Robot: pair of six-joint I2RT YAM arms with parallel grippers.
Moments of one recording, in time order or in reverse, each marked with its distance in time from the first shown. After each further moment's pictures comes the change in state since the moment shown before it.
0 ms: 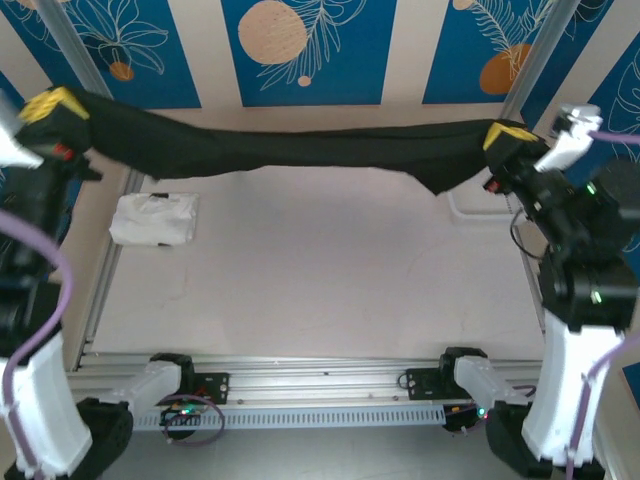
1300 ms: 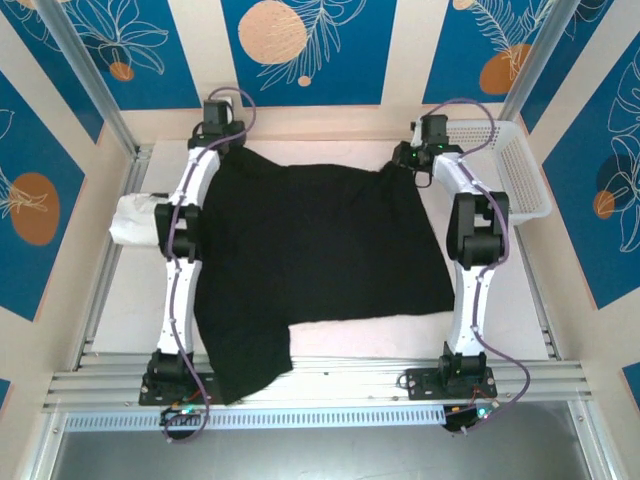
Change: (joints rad) left arm 0.018 1.749 0.627 0.109 -0.056 0.002; right arm 0.105 1.374 0.106 0.337 0.154 -0.028
